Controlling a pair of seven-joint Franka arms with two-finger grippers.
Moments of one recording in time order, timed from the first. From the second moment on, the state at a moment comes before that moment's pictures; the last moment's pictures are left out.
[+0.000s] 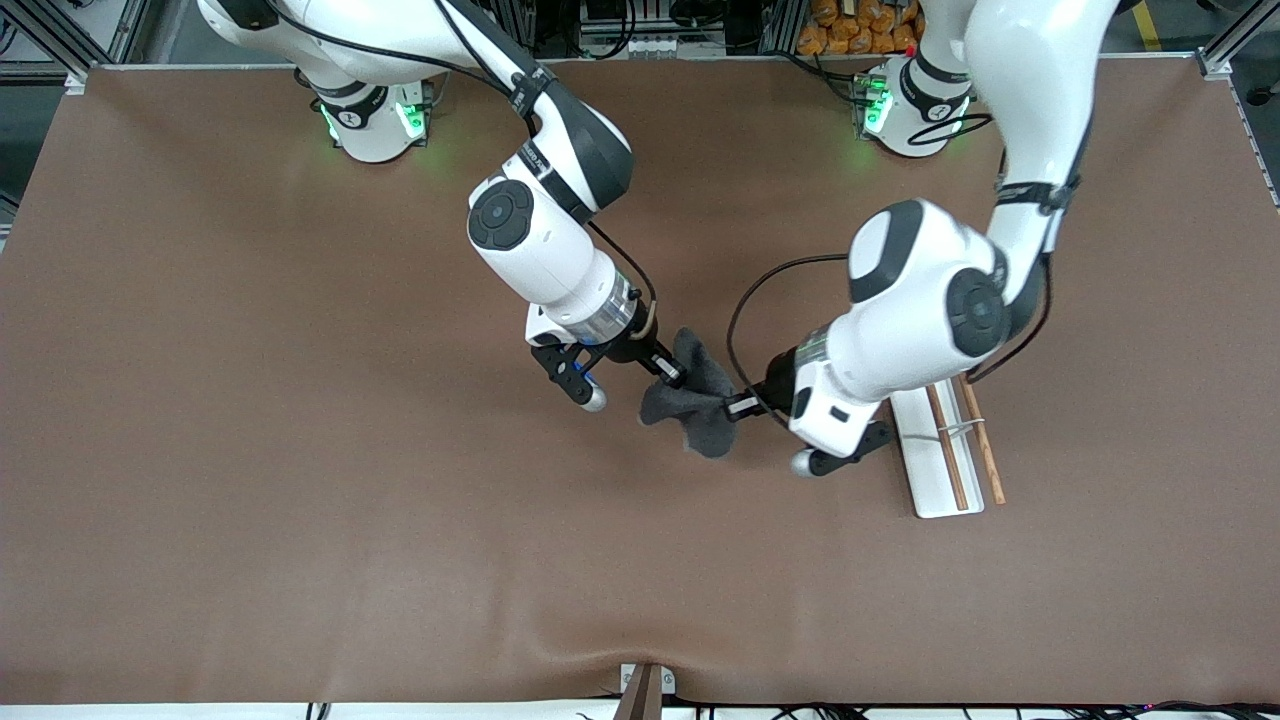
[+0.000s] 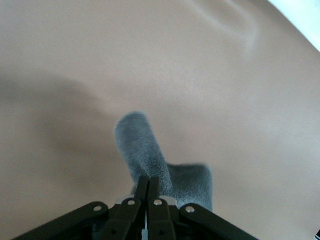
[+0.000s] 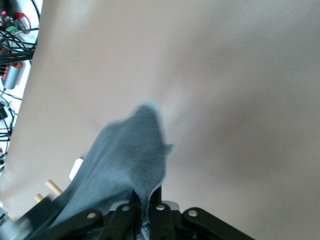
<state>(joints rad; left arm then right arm) -0.30 0.52 -0.18 -1.38 -0.38 2.06 -0.69 0.63 0.61 0.09 -1.38 0.31 2.40 1.33</state>
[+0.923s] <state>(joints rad) 0.02 0.39 -0.17 -1.38 -0.13 1.70 0.08 0.58 0.59 0.07 -1.36 0.29 2.31 1.23</state>
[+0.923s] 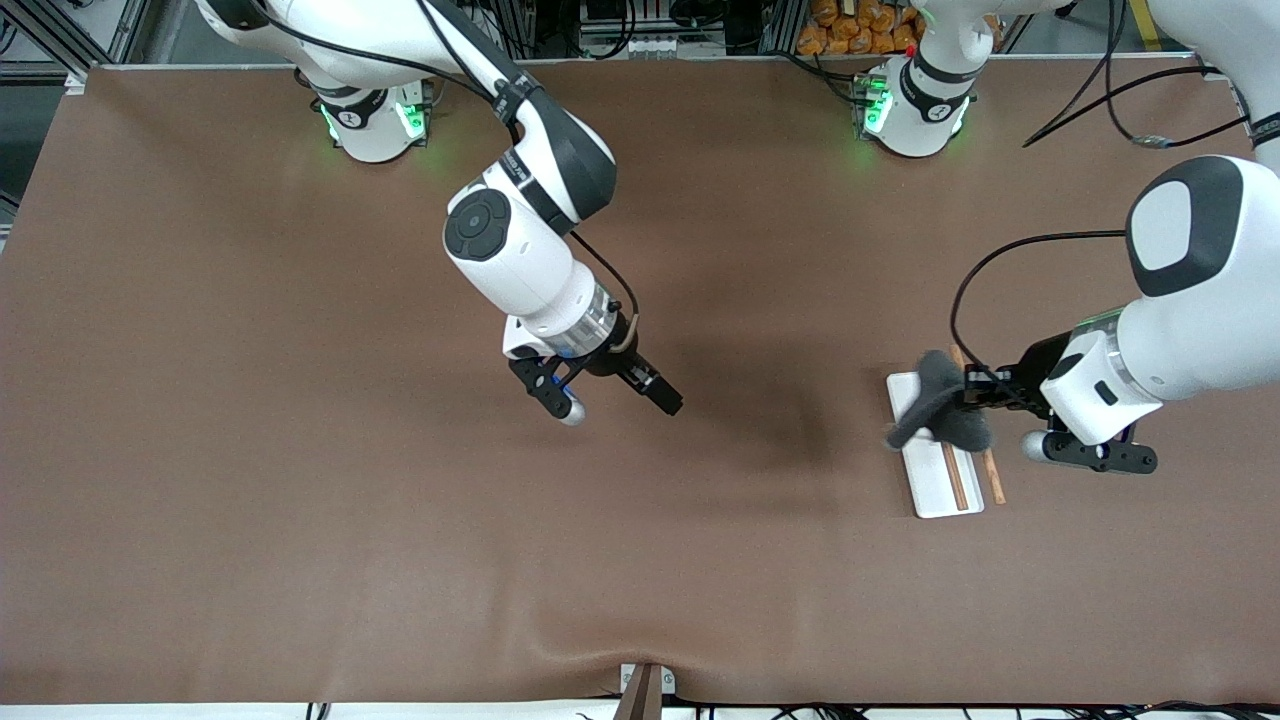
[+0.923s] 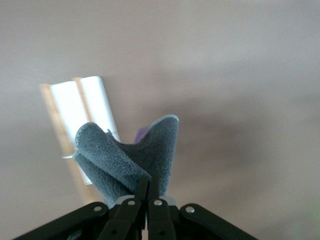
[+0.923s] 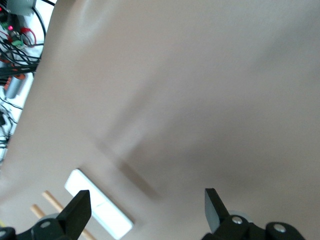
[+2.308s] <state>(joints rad) 0.11 0.42 -0.22 -1.40 -0.08 1.70 0.55 0.20 0.44 0.07 -1.43 0.13 1.86 0.40</state>
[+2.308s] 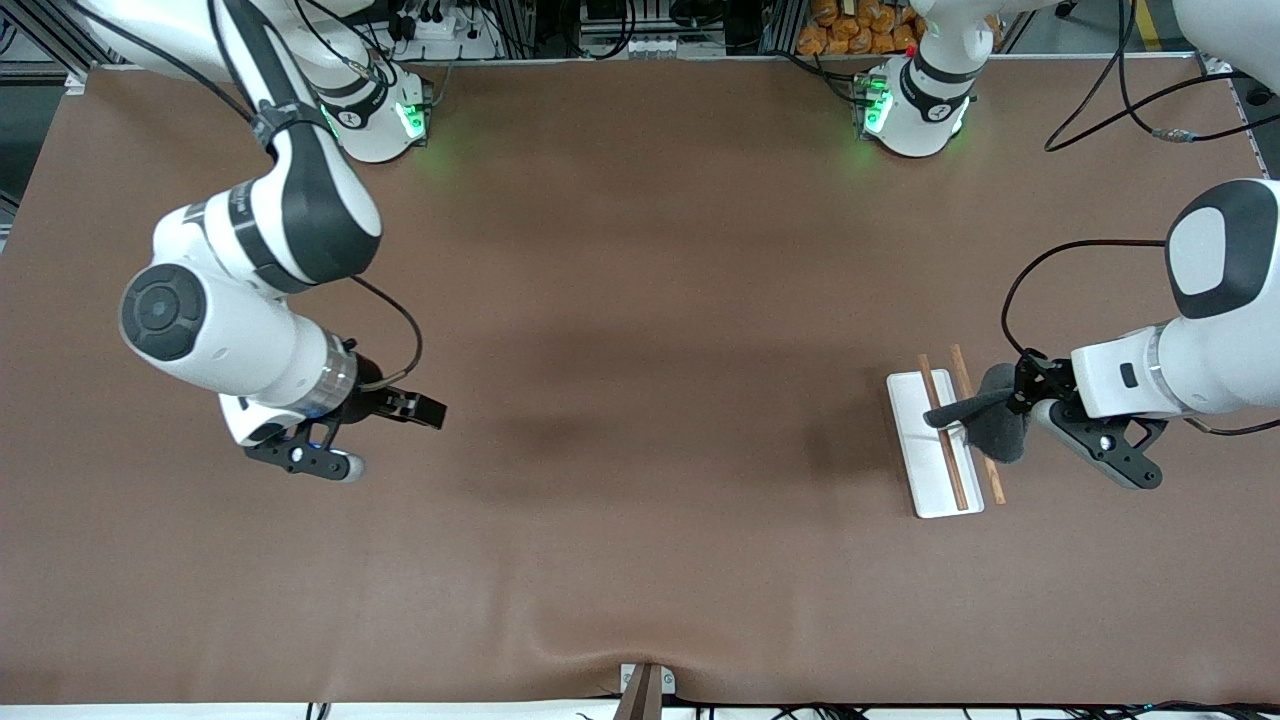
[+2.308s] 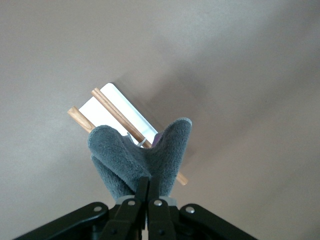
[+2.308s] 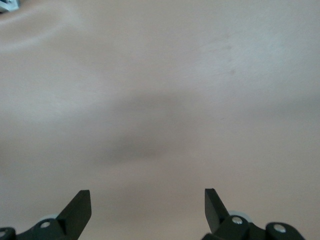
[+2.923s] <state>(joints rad) 0.14 0.46 -0.21 -1.40 -0.13 1.73 0.55 -0.04 0.24 0.06 -1.52 0.09 1.65 -0.07</state>
